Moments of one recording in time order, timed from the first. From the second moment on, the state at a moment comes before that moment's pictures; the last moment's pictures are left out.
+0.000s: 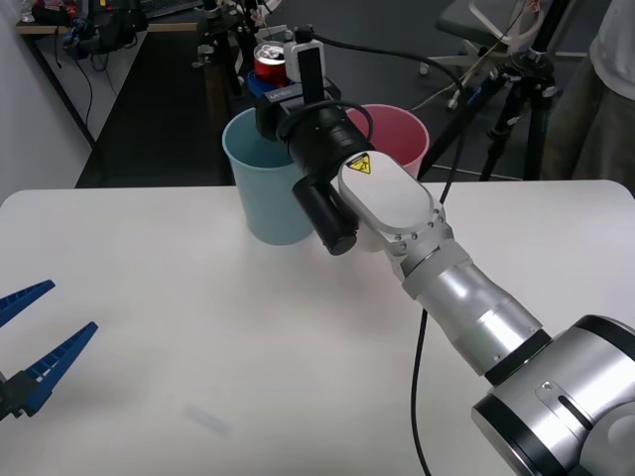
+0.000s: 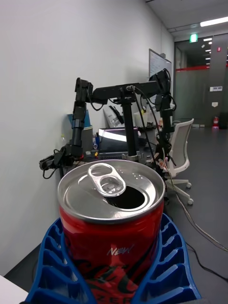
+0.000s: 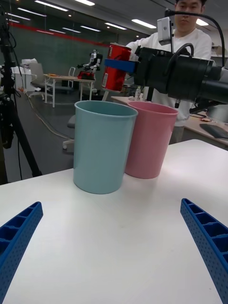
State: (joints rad) right arm -0.86 -0.05 0.40 -1.06 1.40 0.10 -0.20; left arm 0.35 0.40 0.52 -1.66 -0.96 -1.22 0.00
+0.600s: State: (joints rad) right arm -0.86 -0.05 0.40 -1.06 1.39 0.10 -0.21; left arm 0.35 0.40 0.52 -1.66 -0.96 -1.22 0.00
